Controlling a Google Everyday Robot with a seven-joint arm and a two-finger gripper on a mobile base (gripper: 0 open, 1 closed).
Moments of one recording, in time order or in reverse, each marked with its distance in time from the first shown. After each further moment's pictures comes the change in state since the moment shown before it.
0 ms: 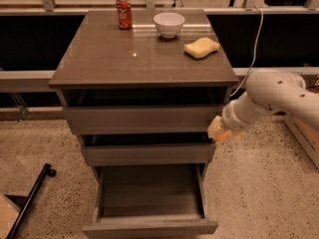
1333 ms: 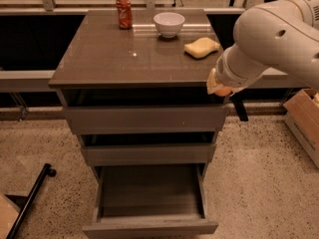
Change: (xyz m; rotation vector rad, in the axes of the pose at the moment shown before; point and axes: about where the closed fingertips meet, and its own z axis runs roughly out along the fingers) arm -0.061 0.084 -0.166 0.229 -0.299 -0.104
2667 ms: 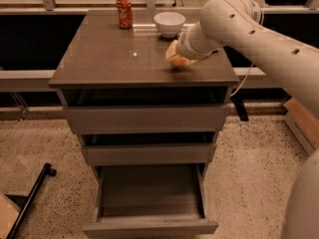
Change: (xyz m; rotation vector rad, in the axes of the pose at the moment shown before) arm -0.135 0.102 0.092 -0.327 -0.145 0.080
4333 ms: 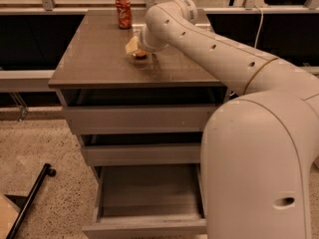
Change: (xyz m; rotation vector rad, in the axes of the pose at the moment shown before) arm -0.048 0.082 0.106 0.029 -0.072 -0.236
